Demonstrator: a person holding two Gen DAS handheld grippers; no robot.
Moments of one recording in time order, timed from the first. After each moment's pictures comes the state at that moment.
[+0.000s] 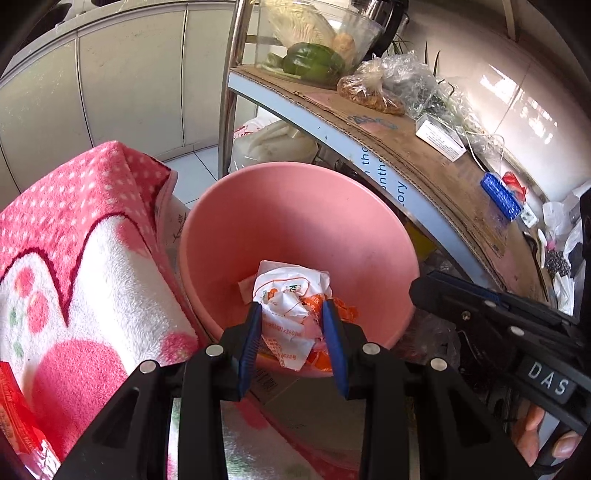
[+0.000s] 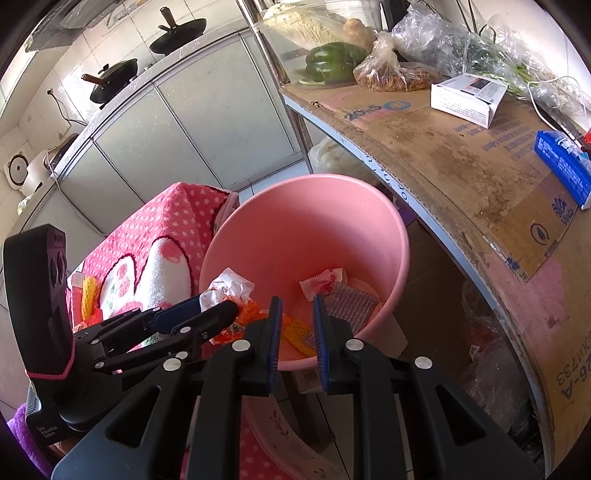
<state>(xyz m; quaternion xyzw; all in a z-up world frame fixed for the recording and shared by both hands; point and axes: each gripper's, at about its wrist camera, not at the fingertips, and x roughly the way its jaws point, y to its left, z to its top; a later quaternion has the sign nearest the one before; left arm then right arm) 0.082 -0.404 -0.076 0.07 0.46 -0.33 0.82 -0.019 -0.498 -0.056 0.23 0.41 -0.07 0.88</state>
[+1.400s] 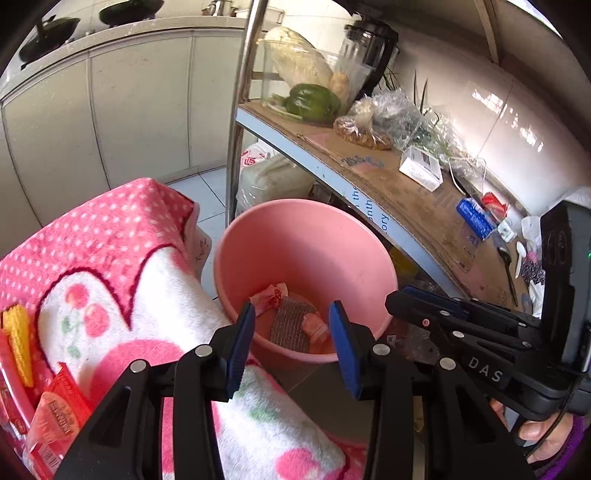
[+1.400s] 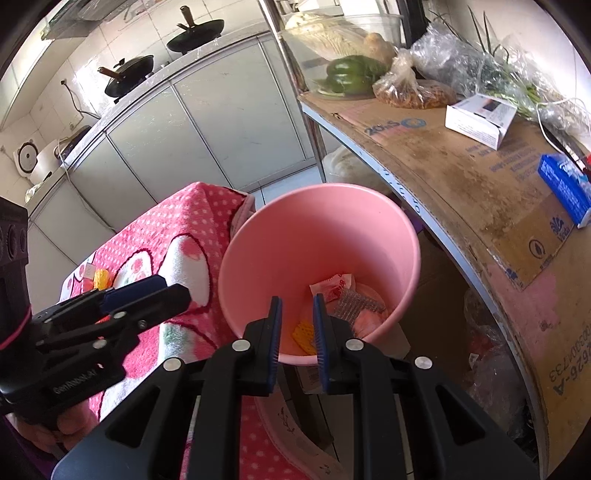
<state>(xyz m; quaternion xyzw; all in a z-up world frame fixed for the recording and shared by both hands) 0.068 -0.360 -0.019 0.05 0.43 -0.33 0.84 -0.025 -0.480 -0.039 0.20 0.40 -0.05 0.89</state>
